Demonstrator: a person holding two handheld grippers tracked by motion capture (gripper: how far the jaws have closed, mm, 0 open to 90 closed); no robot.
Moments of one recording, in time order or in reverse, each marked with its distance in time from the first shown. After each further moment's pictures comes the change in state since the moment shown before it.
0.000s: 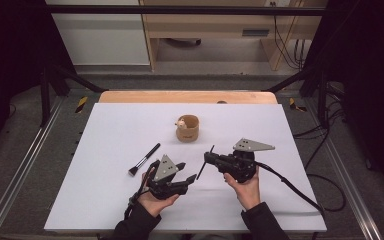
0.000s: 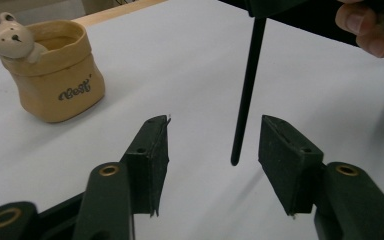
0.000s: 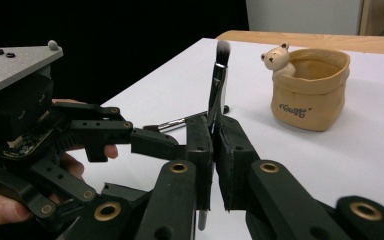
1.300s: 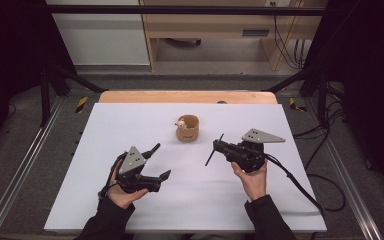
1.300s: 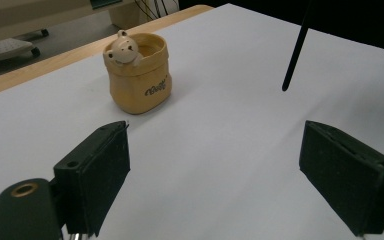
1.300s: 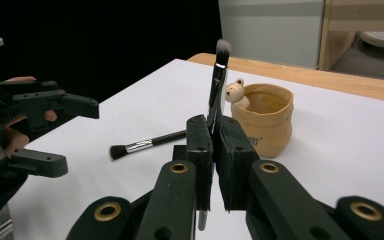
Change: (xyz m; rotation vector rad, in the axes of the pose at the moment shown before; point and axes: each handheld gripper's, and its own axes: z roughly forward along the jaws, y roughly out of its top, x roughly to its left) left arm 0.052 -0.003 -0.058 -0.018 0.064 0.010; right arm -0.013 0.022 -0.013 -0.050 -0.096 -0.064
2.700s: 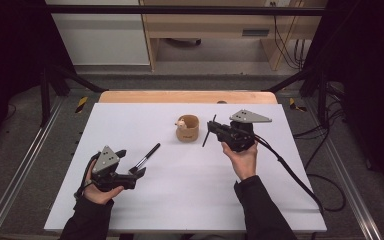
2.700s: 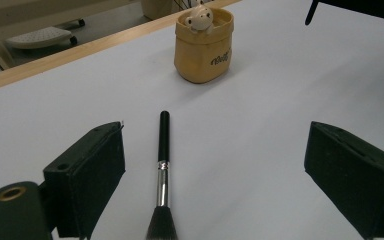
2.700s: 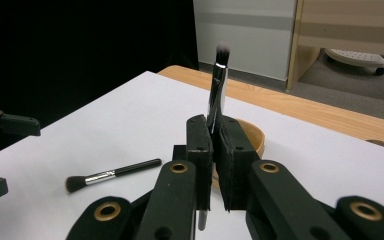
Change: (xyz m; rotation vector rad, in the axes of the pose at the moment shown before) left arm 0.047 -0.029 -0.029 0.022 0.096 -0.025; right arm -0.007 0.039 0.037 -0.001 -0.107 -0.057
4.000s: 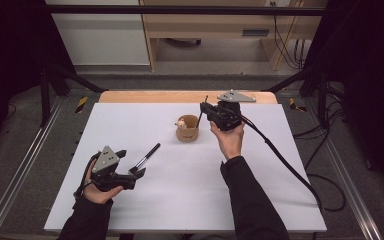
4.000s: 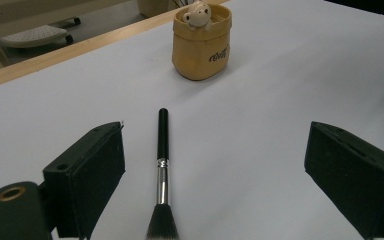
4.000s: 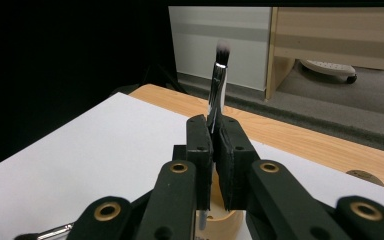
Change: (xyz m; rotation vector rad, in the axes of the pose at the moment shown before) left arm 0.001 0.000 0.001 0.008 -0.018 0.009; right arm -0.013 0.030 0.051 -0.027 -0.088 0.007
